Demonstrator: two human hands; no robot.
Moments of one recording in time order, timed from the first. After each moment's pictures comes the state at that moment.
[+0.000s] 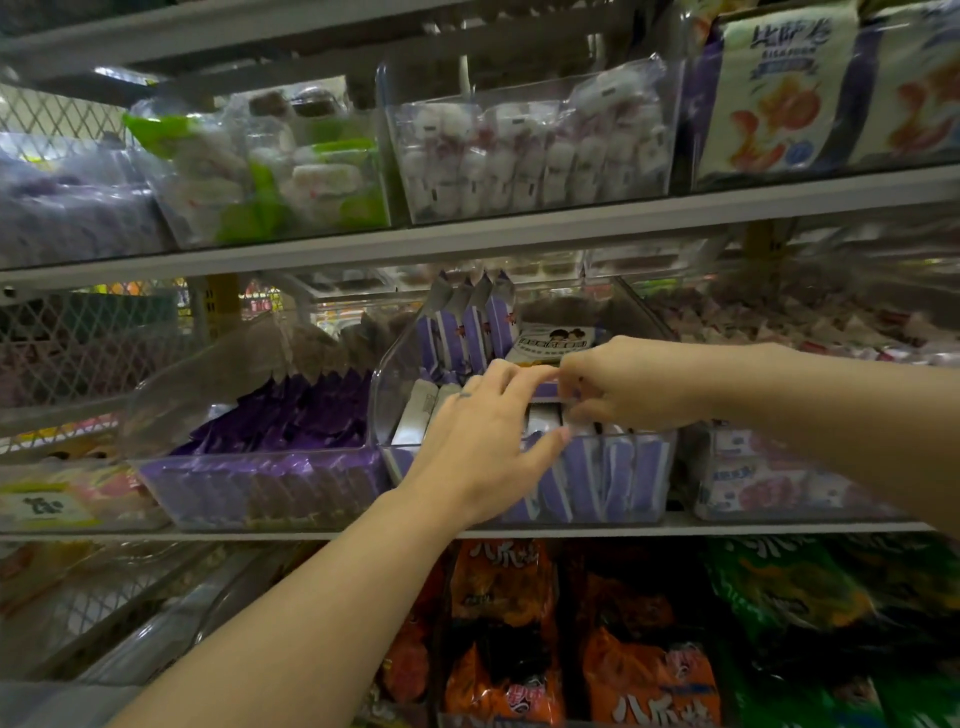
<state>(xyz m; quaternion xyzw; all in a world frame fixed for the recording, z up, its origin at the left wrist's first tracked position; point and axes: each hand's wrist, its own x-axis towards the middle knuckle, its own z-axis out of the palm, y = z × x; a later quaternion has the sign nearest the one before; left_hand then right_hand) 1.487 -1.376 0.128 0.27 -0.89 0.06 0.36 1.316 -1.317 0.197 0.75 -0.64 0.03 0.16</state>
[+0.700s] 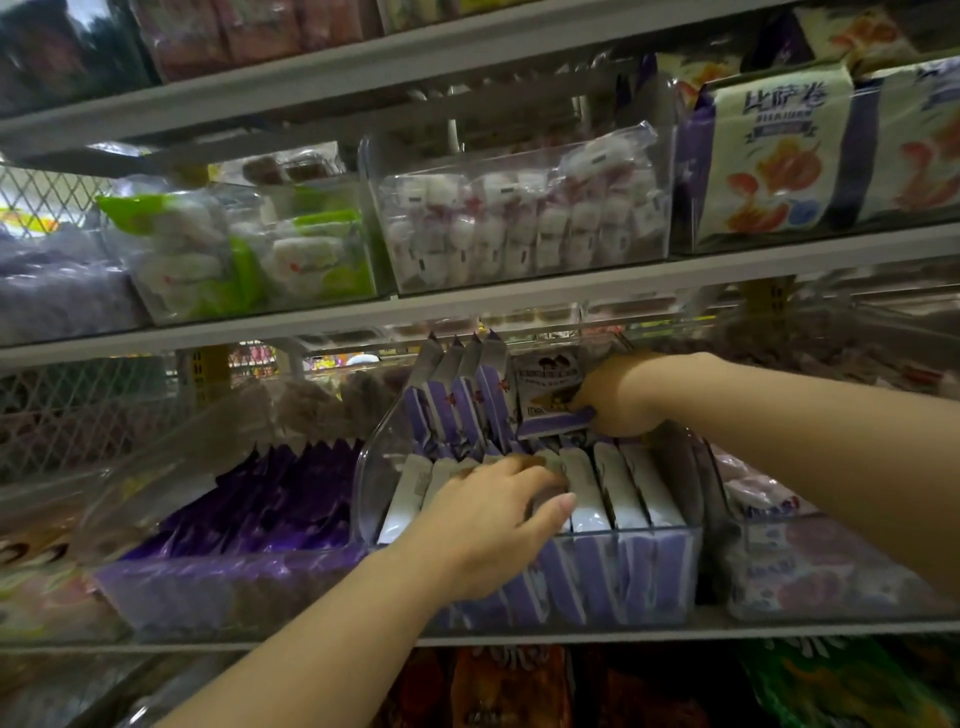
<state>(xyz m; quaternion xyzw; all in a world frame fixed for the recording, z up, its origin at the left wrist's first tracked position) 1.477 -1.402 0.149 0.28 -0.93 0.03 0.21 1.289 -1.384 0.240 0.65 -0.71 -0.13 0.23</state>
